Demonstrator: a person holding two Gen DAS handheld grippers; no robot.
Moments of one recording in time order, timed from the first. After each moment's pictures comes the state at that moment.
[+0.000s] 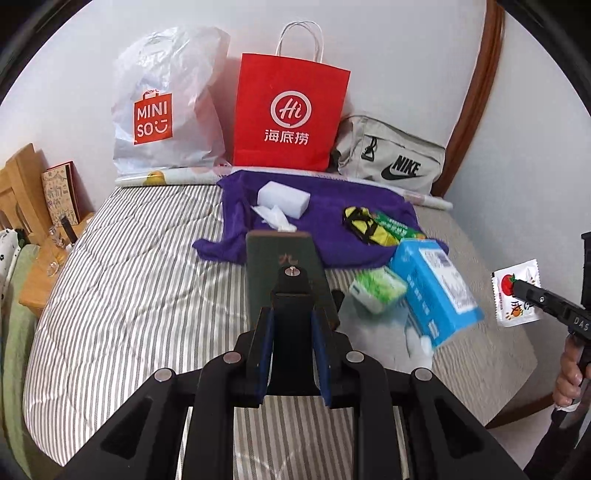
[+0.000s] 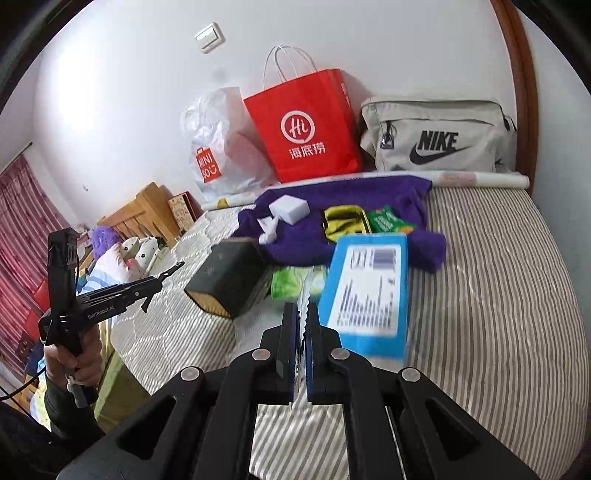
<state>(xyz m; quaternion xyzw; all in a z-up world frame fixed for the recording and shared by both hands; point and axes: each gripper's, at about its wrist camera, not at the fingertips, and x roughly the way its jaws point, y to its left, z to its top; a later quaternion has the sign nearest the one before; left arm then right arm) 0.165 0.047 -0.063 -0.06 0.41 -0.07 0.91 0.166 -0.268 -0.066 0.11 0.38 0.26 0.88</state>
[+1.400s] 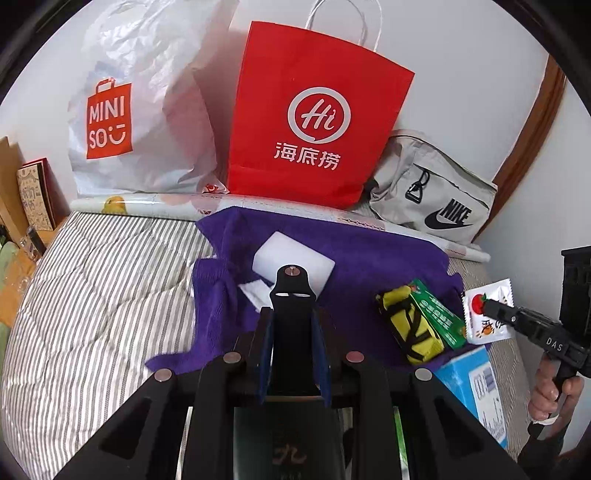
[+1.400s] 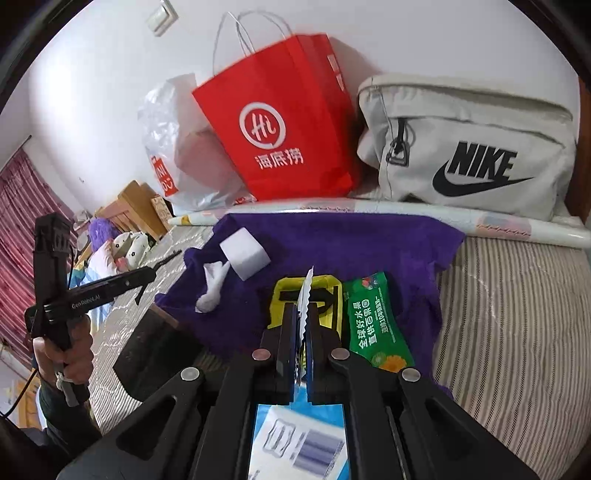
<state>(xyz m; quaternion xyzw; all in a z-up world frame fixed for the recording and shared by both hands) 0.344 0.039 -0.089 -0.10 0.44 -0.04 0.89 0.375 -0.255 -0.103 0.09 0.43 0.30 0.85</state>
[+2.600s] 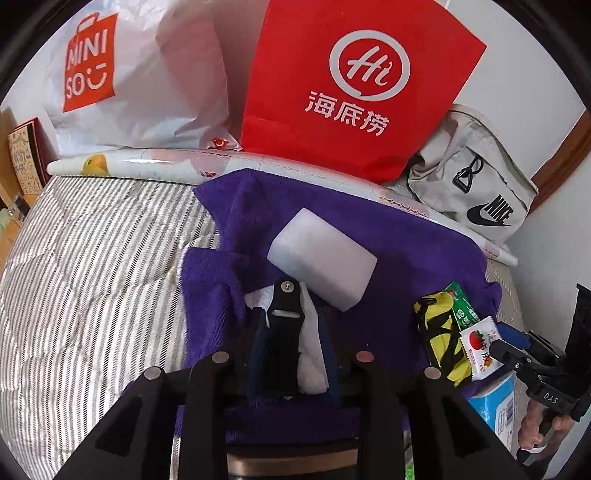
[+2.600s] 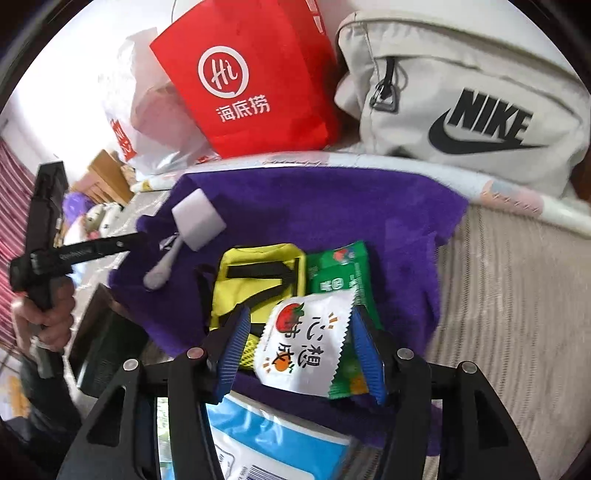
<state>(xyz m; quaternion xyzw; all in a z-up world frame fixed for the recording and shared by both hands) 0.400 0.052 -0.131 -0.13 0.51 -0.01 0.85 0.404 -0.242 -0.145 0.04 0.49 0.26 0.83</state>
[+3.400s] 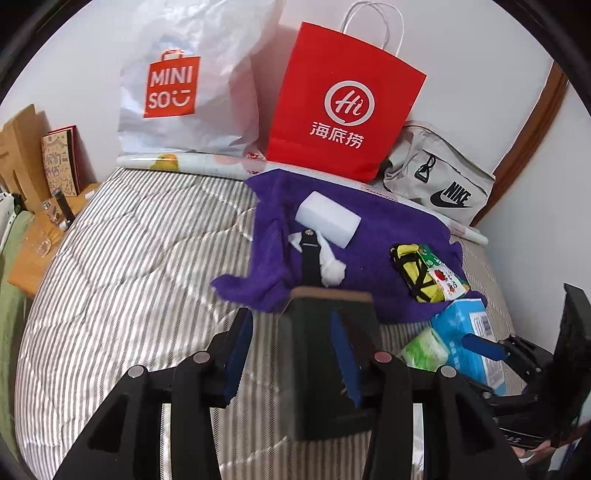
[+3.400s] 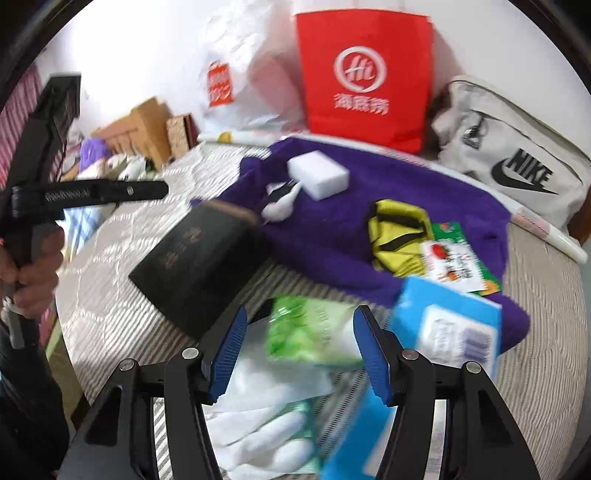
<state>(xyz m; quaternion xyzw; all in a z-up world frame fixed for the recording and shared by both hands) 0.264 0.089 -0.083 -0.12 0.46 -0.03 0.88 0.255 -0.143 -0.113 -0.07 0.45 0.29 0.84</state>
